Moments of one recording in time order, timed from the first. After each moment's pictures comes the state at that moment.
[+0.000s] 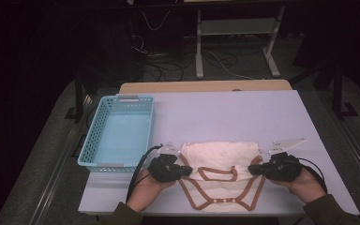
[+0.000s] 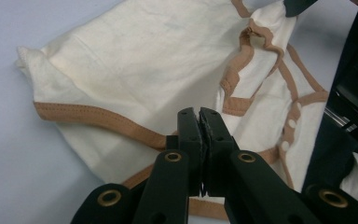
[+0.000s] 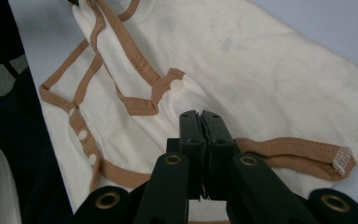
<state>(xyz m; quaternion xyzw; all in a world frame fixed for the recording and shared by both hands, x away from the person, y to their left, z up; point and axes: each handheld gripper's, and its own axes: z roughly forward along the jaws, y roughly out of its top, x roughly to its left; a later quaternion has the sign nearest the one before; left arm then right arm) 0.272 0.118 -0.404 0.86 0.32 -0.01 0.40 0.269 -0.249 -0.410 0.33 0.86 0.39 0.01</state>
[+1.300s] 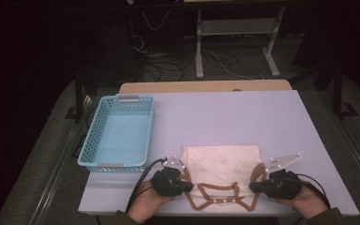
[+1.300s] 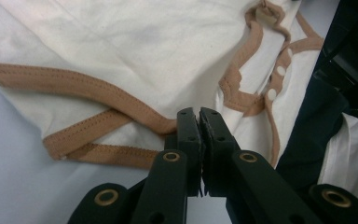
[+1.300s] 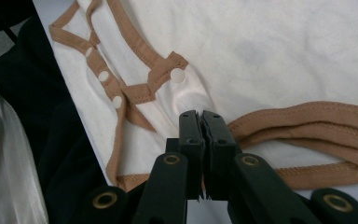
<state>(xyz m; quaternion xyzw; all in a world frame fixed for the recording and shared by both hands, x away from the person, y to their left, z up) 0.252 0.113 -0.429 0.88 0.31 -0.05 0.35 0.237 -0.243 -0.432 0.32 0.88 0.35 -0.01</state>
